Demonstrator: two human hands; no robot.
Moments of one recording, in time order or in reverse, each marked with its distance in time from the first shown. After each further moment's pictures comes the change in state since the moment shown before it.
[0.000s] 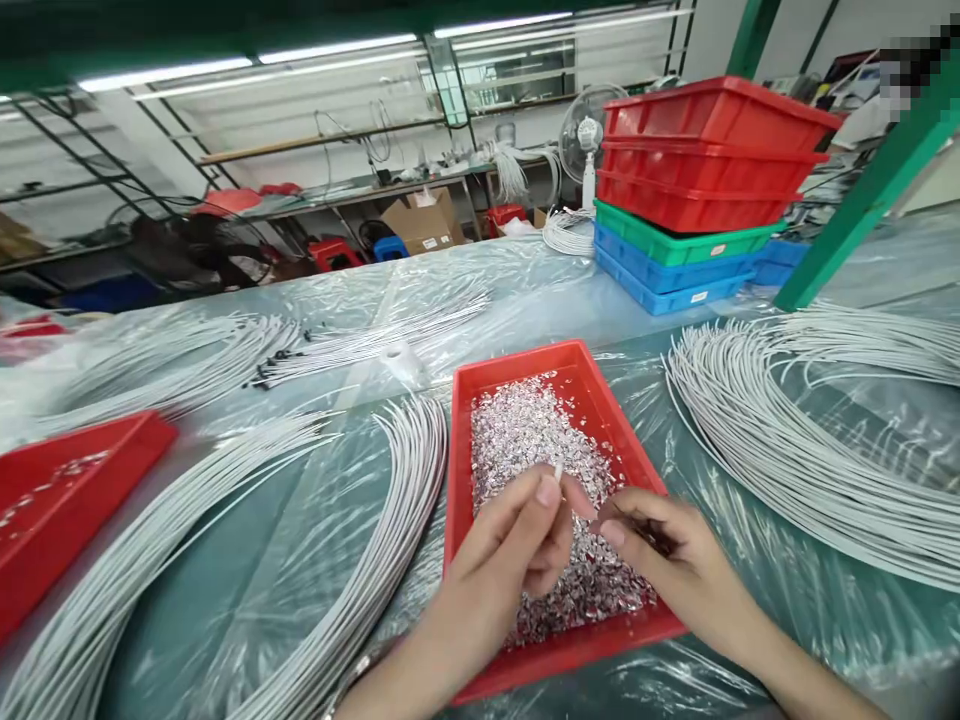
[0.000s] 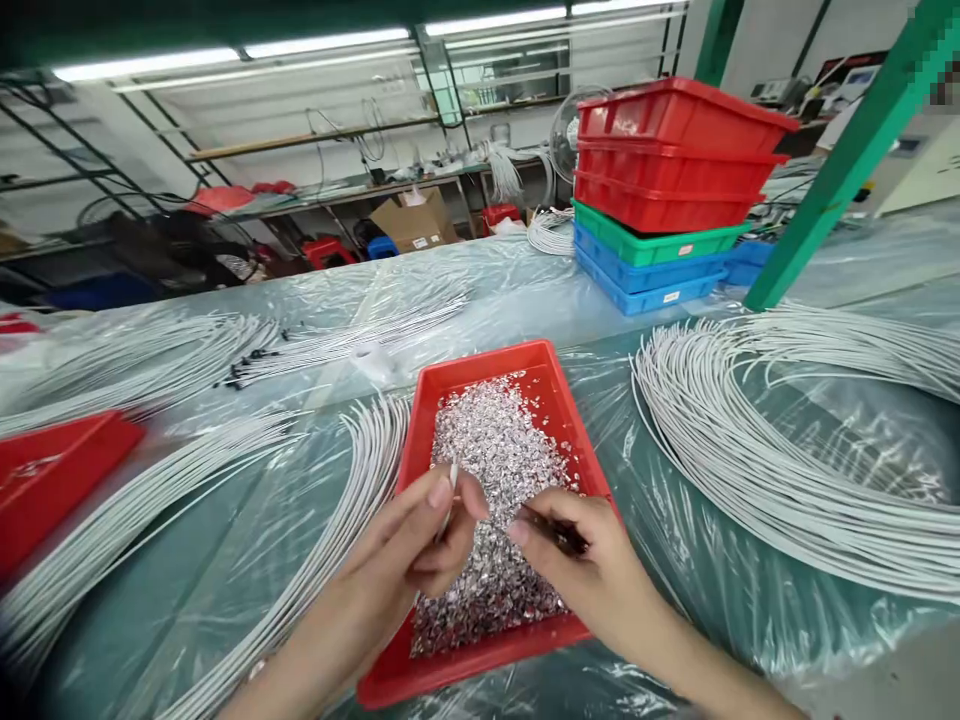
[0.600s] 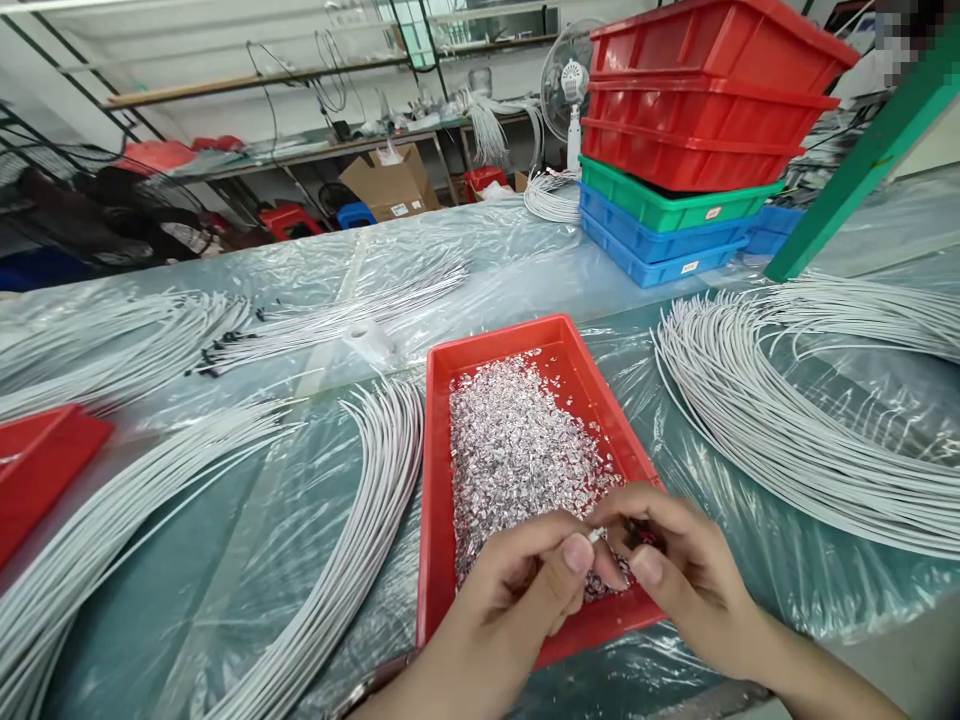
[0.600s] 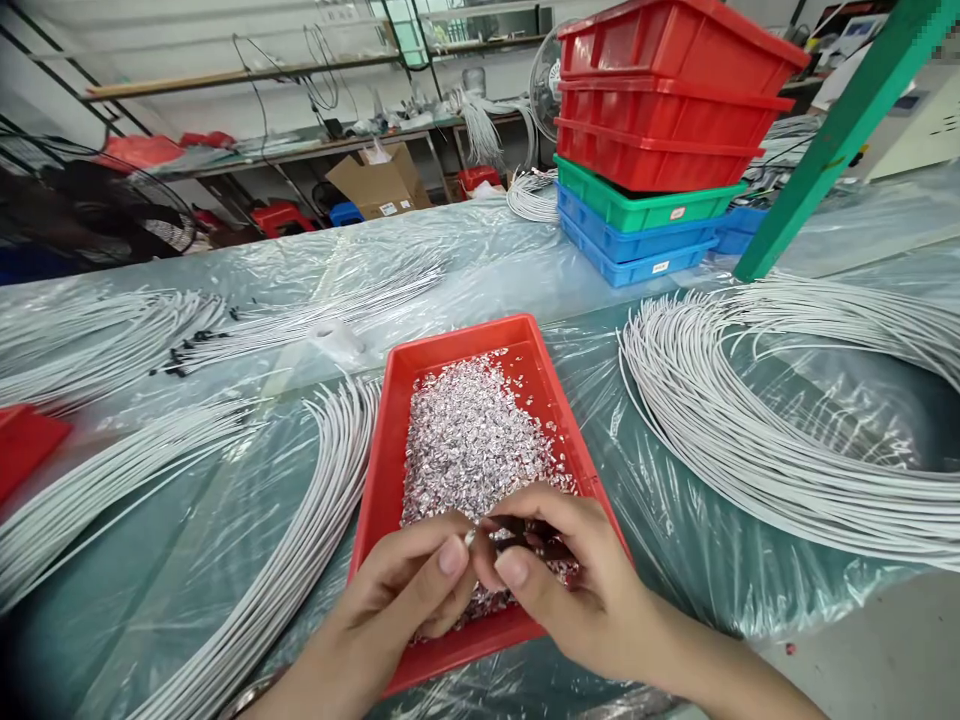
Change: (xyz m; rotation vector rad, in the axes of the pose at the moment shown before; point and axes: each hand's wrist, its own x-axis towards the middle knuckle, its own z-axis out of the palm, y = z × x) left_hand -0.004 -0.023 0.004 0.093 -0.086 -0.096; right_hand -0.012 0.002 -0.001 0.227 -0.083 -0.162
